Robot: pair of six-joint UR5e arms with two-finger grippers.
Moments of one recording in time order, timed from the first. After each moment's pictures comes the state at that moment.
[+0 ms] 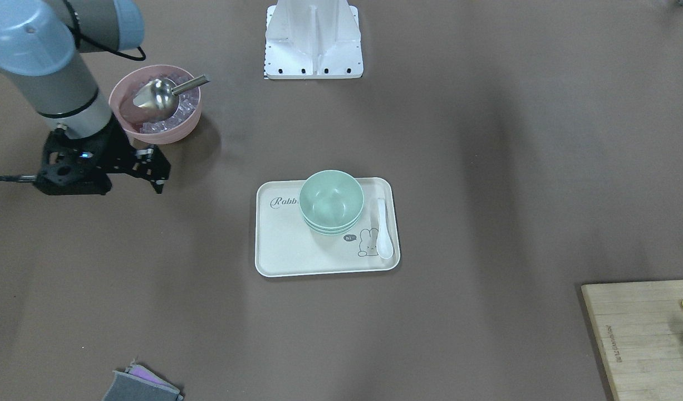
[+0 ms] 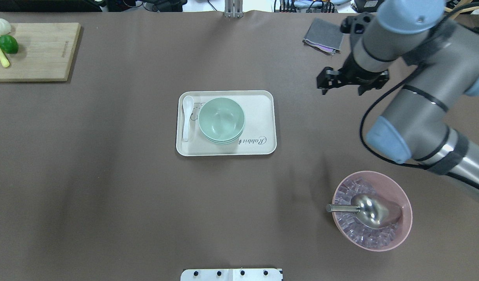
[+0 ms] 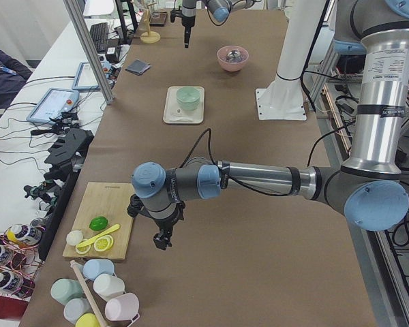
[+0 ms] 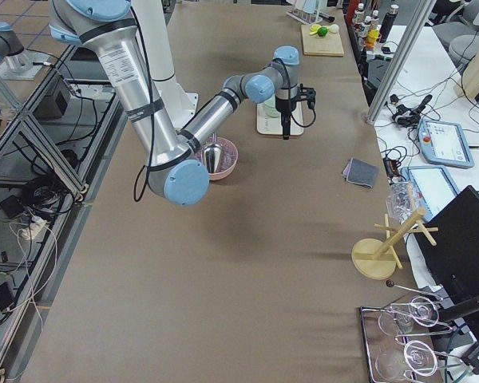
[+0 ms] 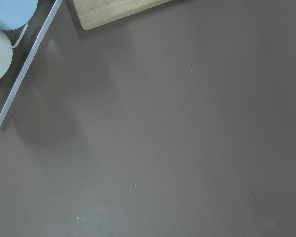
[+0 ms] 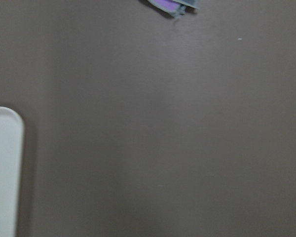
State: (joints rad) left arm -1.60 -1.62 -1.59 -1.36 -2.33 0.44; right arm 0.95 -1.20 1.91 -1.71 2.07 0.76
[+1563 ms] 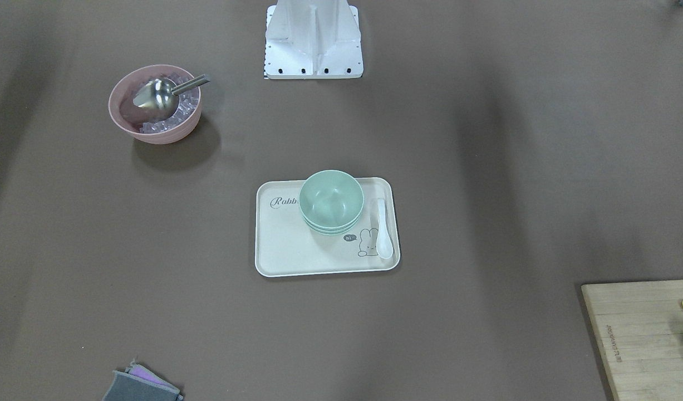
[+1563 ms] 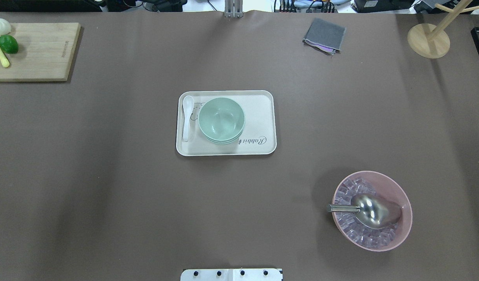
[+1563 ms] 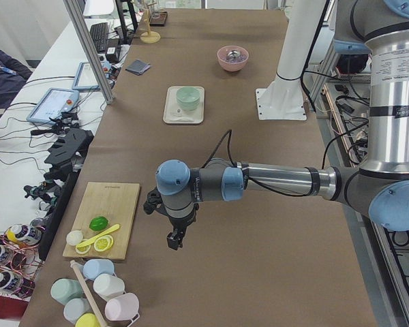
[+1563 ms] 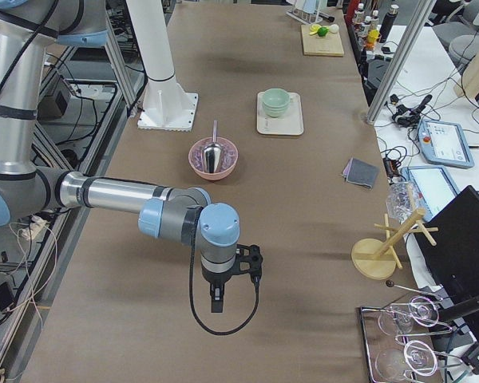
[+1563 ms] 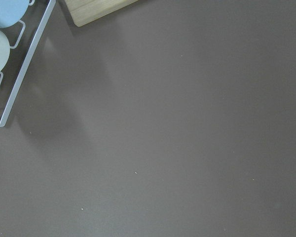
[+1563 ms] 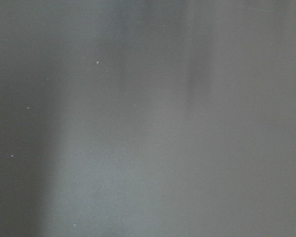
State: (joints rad) left arm -1.60 -1.51 -1.69 -1.45 -2.30 0.45; right arm 1.71 -1.84 1.78 -1.67 2.19 -0.30
